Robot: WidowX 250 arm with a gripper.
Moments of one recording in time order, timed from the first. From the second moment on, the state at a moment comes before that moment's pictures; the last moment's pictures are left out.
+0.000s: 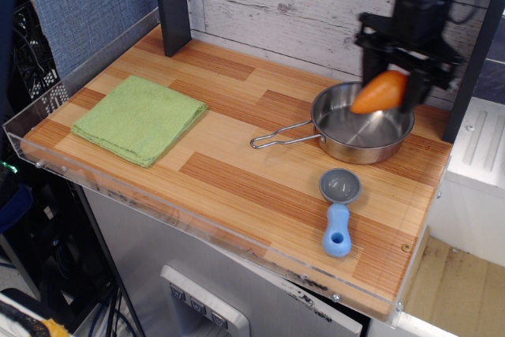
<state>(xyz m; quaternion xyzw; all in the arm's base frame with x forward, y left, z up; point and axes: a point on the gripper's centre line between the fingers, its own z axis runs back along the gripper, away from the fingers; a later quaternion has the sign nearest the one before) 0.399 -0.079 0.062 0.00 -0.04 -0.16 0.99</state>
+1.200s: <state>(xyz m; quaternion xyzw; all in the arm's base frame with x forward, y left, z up) 0.390 -0.065 0.056 0.01 -0.02 -0.15 0.99</state>
